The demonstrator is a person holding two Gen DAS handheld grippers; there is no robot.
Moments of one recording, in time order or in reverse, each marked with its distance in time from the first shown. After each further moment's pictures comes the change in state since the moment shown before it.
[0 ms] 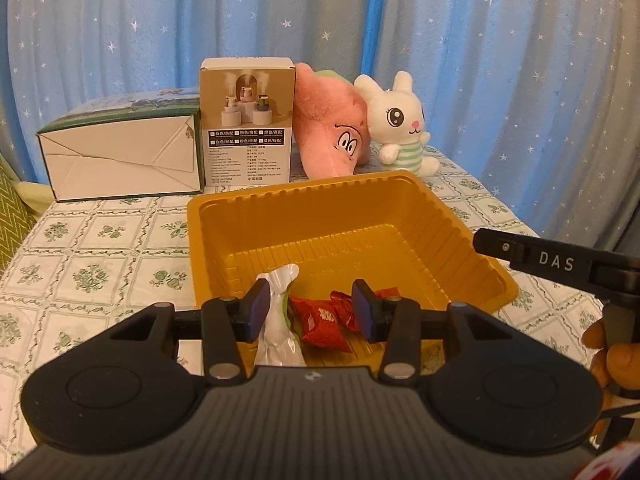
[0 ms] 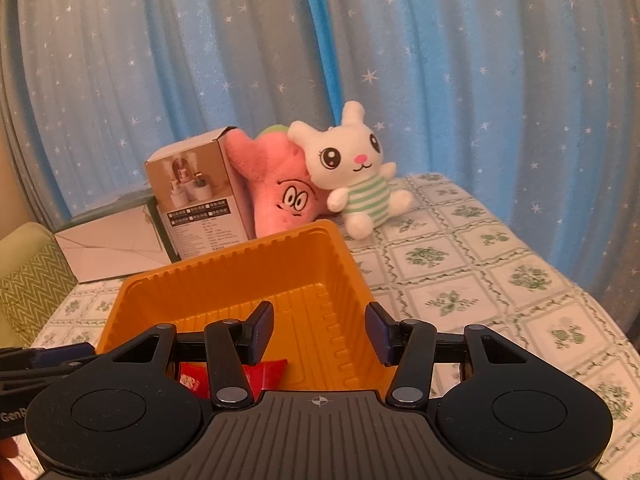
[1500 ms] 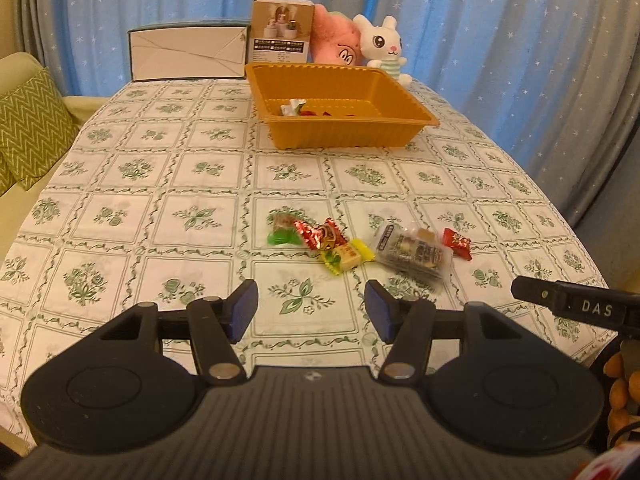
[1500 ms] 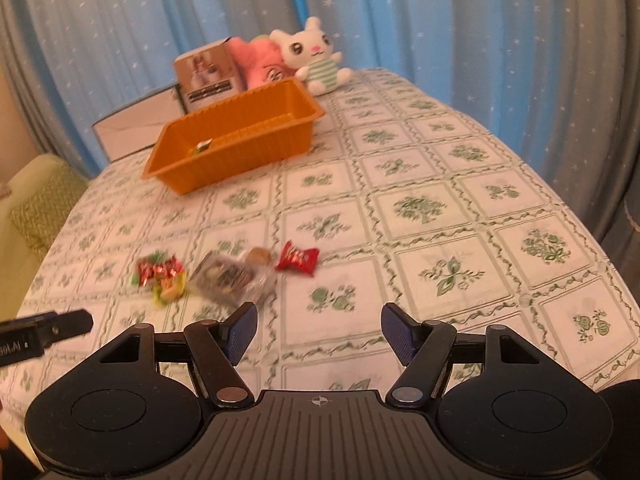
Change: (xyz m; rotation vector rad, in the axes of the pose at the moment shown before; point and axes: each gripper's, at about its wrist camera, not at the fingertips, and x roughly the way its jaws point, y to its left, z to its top) left arm -0.201 -0.019 -0.168 -0.094 0.140 0.023; right arm -0.228 -0.011 -0.158 0.025 0.233 -0.029
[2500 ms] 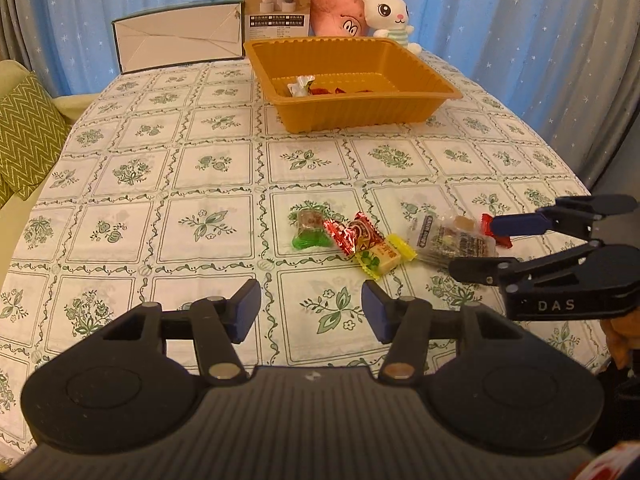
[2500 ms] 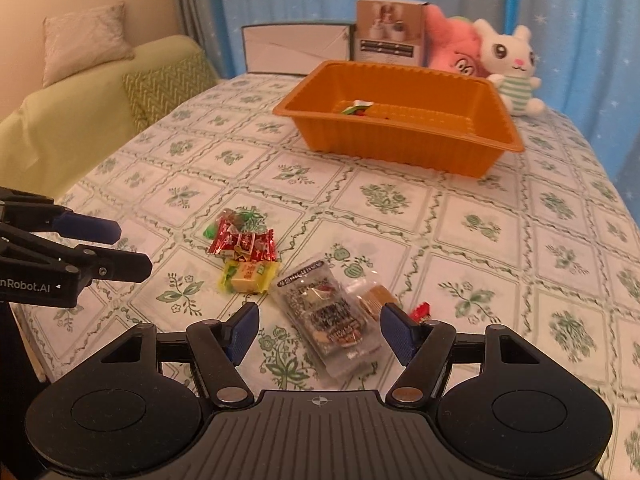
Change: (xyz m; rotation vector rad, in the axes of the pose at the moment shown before) left arm 0.044 0.018 0.019 0.074 0.084 0.013; right arm 0.096 0.057 0.029 -0.496 0.117 0.278
